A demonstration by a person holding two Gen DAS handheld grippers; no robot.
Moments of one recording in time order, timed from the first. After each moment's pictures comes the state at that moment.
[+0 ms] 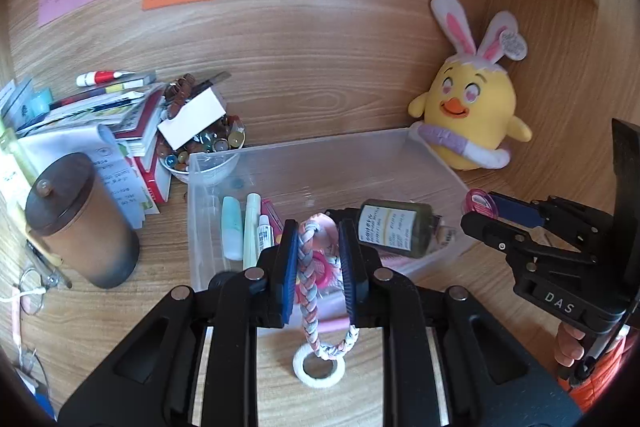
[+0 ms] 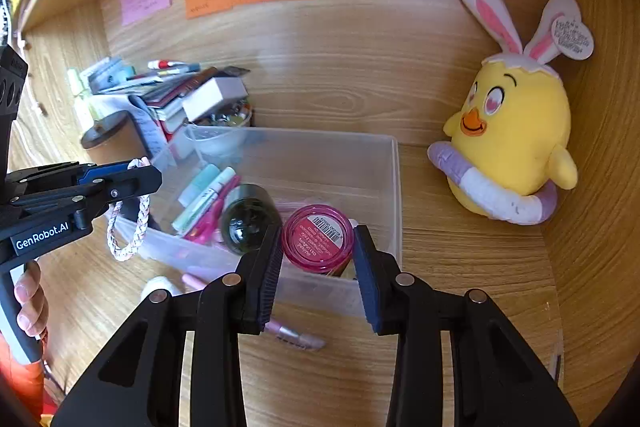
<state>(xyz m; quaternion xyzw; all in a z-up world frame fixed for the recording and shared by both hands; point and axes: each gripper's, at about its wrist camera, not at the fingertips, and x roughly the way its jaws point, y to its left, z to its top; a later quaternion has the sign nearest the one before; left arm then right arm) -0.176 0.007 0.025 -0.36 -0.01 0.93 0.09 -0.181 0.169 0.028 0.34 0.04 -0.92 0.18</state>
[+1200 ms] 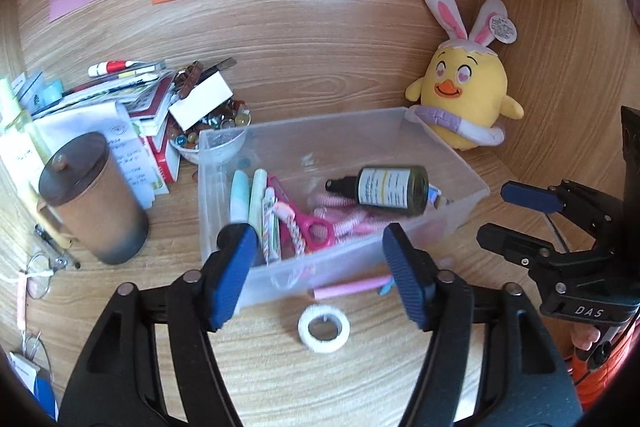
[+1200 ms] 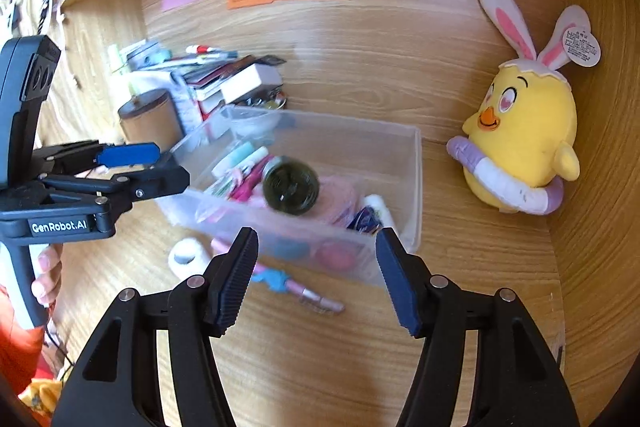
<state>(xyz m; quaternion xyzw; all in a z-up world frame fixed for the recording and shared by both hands) -0.138 0.003 0.017 -0.36 0.00 0.93 0.09 -0.138 0.172 0.028 0.33 0.07 -0.91 0.23</state>
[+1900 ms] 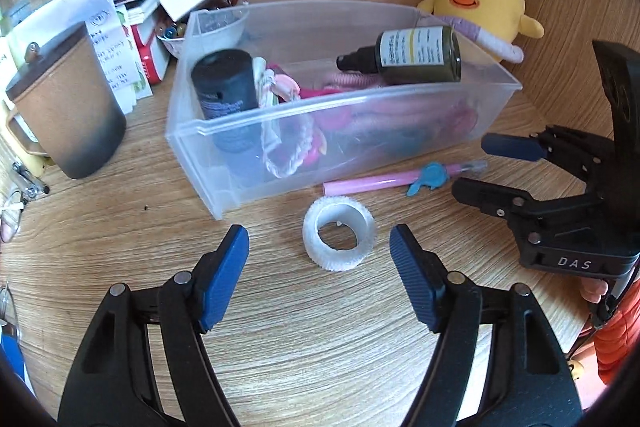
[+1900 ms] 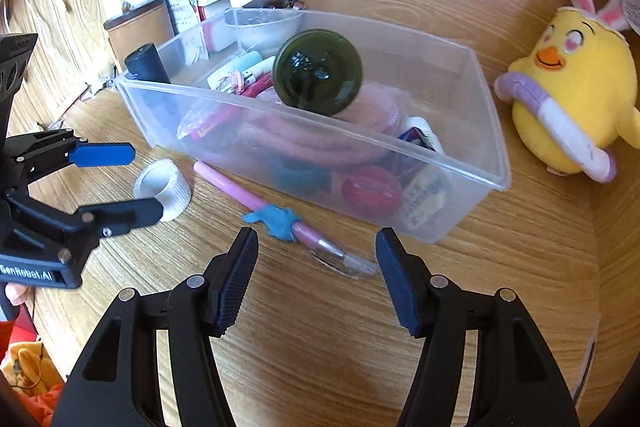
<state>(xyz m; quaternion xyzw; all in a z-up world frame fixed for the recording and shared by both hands) -0.127 0.000 -0.058 -0.45 0.00 0.89 0.09 -0.161 0.144 -0.039 0.42 0.13 -0.87 0.24</state>
